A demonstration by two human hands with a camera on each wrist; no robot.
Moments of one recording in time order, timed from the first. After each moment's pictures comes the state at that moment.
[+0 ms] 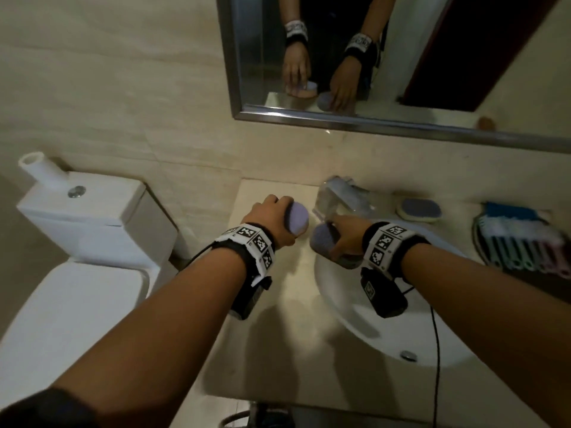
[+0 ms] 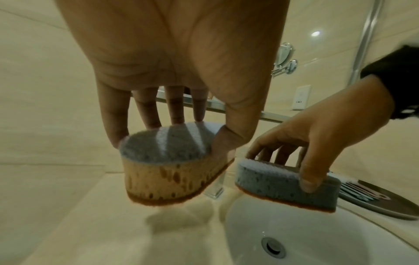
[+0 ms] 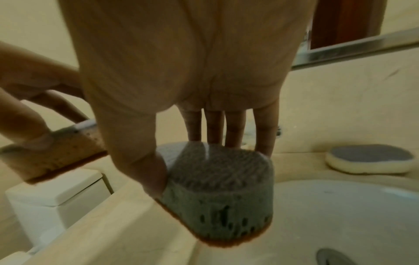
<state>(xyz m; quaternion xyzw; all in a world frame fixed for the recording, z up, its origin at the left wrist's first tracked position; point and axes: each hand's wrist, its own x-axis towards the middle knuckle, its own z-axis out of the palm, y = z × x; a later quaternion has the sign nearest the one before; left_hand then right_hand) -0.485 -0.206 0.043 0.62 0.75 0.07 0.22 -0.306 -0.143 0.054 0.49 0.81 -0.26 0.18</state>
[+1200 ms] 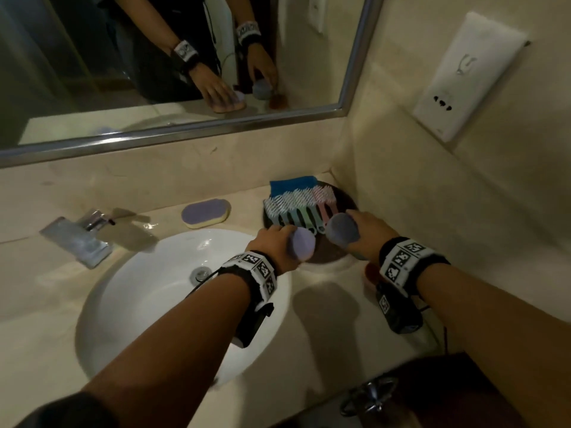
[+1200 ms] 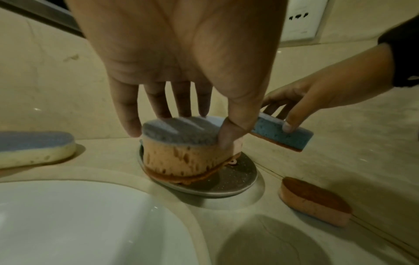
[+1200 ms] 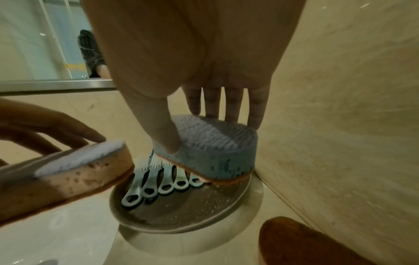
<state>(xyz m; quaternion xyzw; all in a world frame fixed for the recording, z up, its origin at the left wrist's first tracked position) -0.016 -0.084 0.011 0.77 0.58 -0.01 0.27 0.197 -0.088 0.039 0.73 0.63 -0.25 0.04</state>
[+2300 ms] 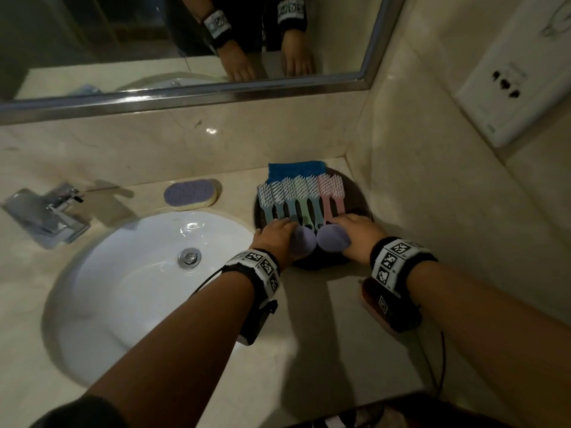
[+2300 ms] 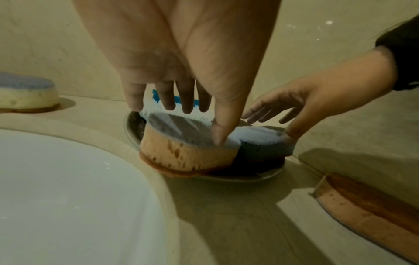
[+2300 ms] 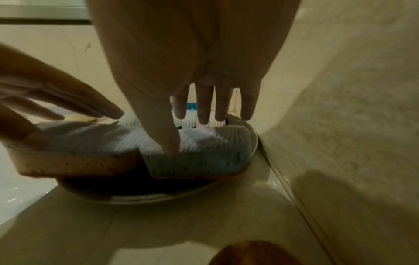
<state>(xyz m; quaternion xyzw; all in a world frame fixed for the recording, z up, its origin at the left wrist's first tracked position) 0.038 -0.032 -0.055 0.73 0.62 -0.06 0.28 0.228 -0.012 -0.036 0.61 0.75 -0.23 0.15</state>
